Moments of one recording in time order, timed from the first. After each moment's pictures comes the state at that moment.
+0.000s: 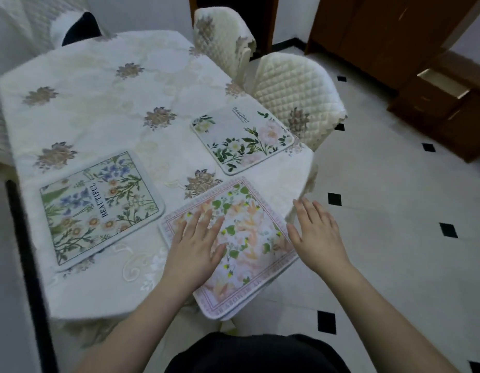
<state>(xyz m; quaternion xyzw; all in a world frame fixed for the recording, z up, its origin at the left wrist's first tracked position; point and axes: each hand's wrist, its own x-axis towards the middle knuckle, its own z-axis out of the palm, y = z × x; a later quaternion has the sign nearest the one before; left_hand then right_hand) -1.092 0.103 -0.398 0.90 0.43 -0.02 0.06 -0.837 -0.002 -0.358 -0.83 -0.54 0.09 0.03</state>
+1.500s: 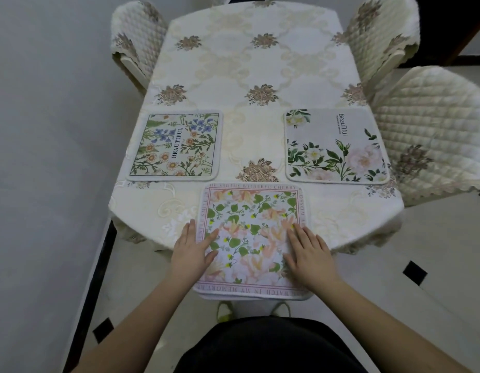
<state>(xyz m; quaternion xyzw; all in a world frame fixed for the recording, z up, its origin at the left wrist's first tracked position) -1.088 0.037 -0.471 0.65 0.74 -0.05 0.16 -0.783 0.086 -0.458 -0.57 -0.80 0.16 -0.13</state>
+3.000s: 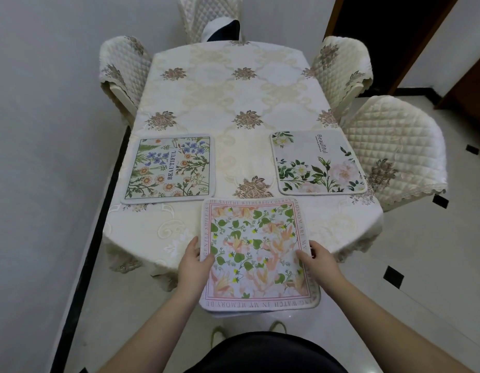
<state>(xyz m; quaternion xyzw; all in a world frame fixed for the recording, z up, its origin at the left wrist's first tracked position) -1.085 0.041 -0.429 0.32 0.75 0.35 0.46 -0.793 0.080 -0.428 -0.72 -0.48 0.46 0.19</state>
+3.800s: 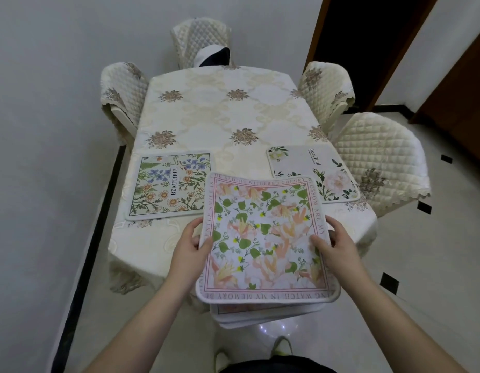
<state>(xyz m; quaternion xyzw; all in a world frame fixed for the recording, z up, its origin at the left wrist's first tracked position) -1.121 0.057 -0.352 0.43 0.65 0.41 0.47 -0.816 0.069 -0.337 -0.68 -0.47 0.42 0.38</state>
